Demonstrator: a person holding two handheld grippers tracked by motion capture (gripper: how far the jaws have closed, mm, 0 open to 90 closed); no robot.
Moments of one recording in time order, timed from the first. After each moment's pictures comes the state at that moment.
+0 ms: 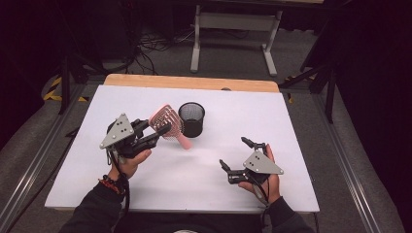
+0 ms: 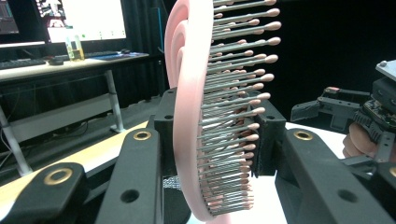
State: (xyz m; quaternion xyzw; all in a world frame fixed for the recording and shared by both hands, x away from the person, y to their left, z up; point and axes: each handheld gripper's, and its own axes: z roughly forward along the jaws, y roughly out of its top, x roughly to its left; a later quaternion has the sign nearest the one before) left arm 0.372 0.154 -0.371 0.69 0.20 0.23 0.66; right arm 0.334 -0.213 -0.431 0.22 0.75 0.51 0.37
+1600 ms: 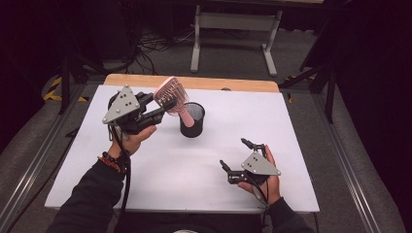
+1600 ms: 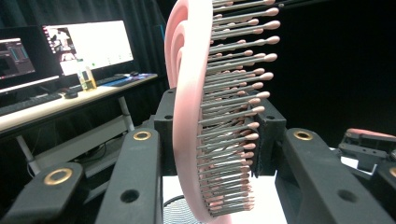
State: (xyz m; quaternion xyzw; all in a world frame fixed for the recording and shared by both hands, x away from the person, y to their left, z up) left arm 0.390 0.139 -0.300 0.69 0.17 0.28 0.65; right arm 0.334 -0.212 -0.436 0.22 0.75 0.48 0.39
